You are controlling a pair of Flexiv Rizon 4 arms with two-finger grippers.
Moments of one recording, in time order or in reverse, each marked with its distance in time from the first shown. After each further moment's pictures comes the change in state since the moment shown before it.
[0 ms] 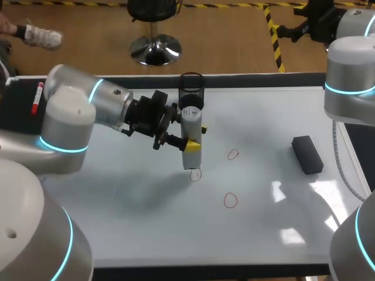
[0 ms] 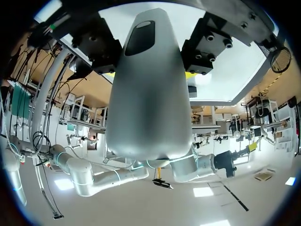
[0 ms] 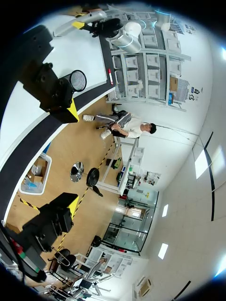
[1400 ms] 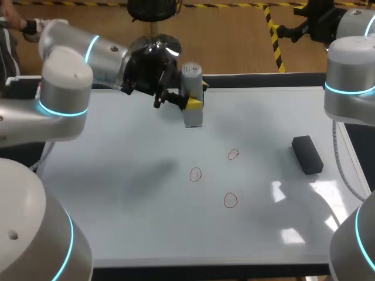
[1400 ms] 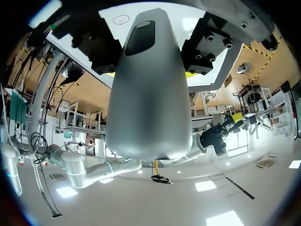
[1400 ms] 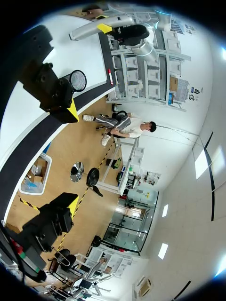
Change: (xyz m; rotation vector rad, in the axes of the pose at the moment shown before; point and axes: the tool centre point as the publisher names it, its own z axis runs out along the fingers) left arm -0.063 -0.075 -0.032 -0.013 -0.040 0.102; right arm 0.000 0.000 0.000 0.000 0.000 0.000
